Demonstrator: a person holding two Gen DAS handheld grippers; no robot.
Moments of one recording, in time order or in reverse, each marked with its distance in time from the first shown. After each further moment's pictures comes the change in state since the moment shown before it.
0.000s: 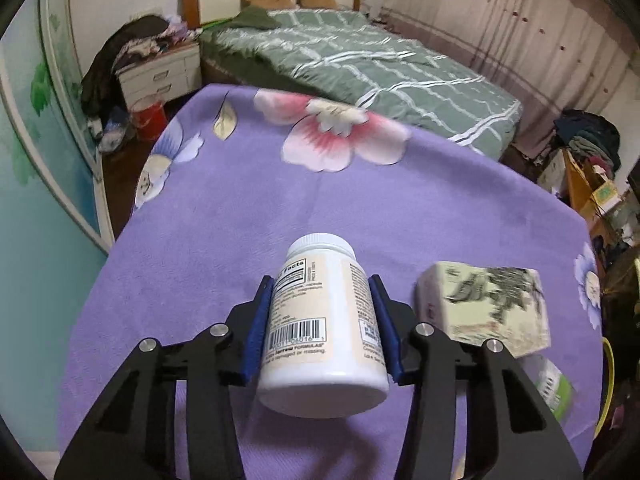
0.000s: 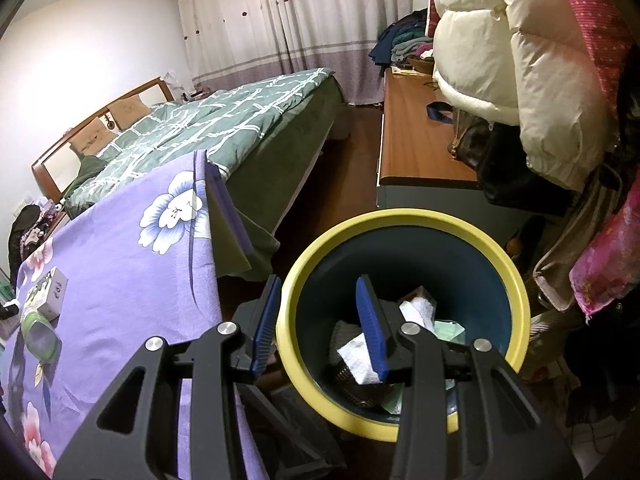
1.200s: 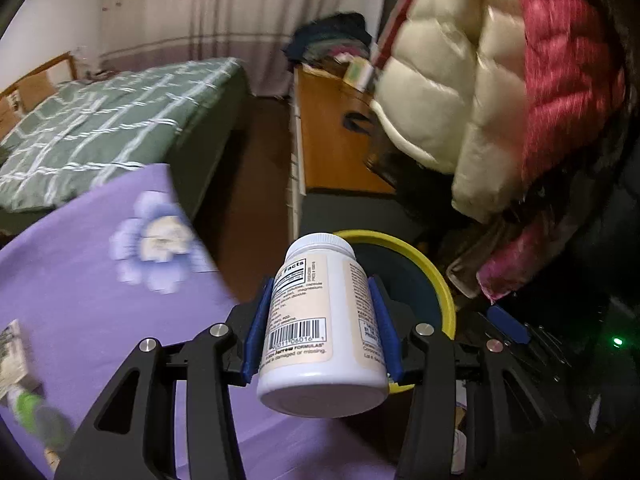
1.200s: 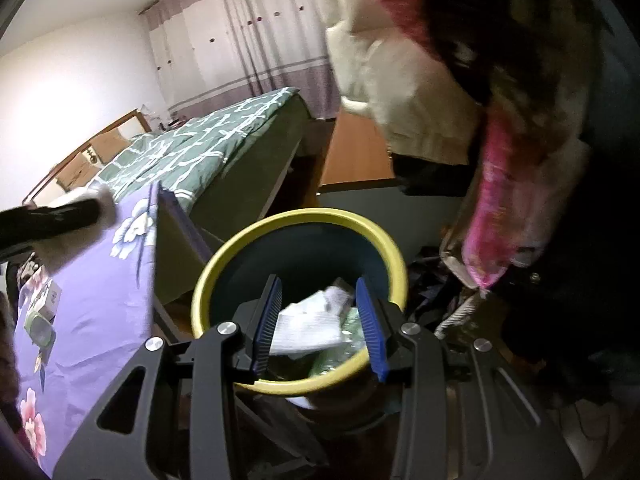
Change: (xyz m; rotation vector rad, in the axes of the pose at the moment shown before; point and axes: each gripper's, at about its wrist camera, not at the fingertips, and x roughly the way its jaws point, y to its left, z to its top) left arm -0.117 -0.445 -0.148 0.700 0.023 -0.595; right arm -0.061 -0.108 -0.027 0.111 -0.064 -0.042
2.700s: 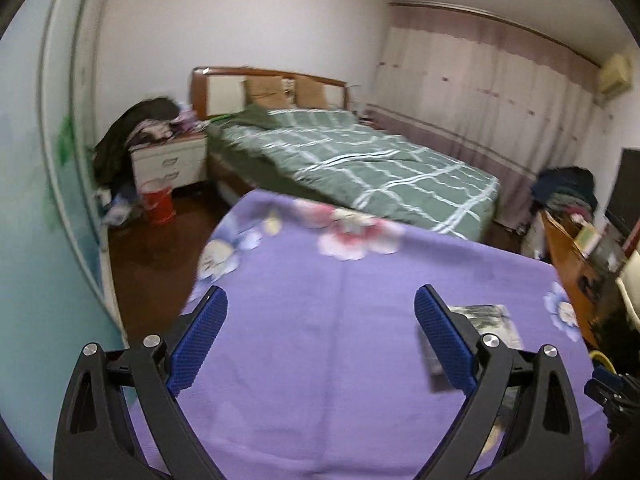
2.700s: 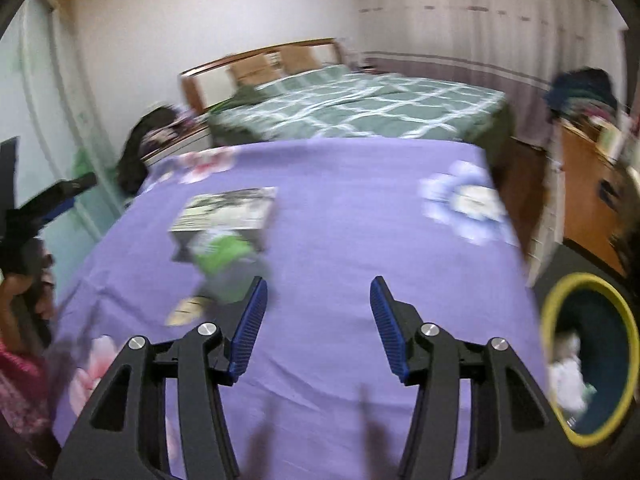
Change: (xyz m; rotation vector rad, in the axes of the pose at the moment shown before) left arm -0.272 0.405 -0.232 -0.609 -0.388 0.689; right arm 0.013 0.326 -0.053 -0.543 0.153 0.517
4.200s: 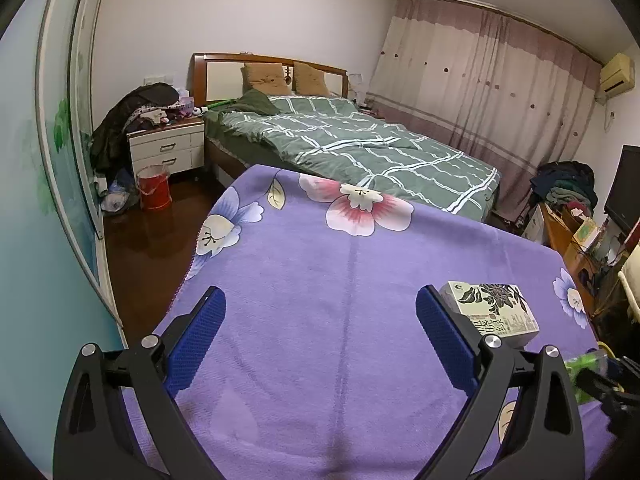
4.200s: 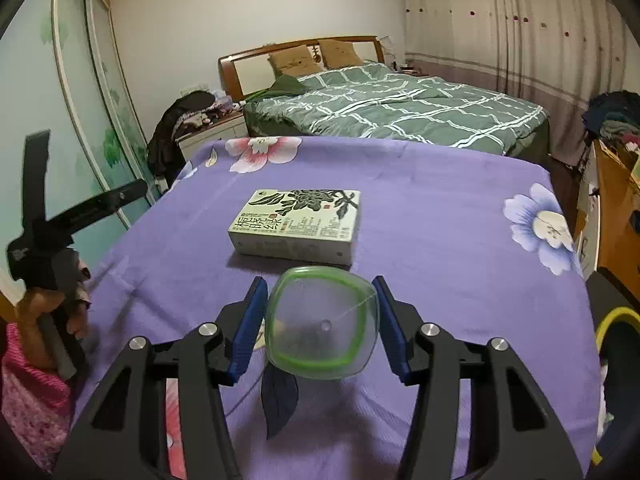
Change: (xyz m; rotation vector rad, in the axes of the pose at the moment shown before) left arm 0.011 -0.016 -0.025 0.020 0.032 -0.020; right arm 0.019 0.052 0.007 -0.059 -0.001 0.069
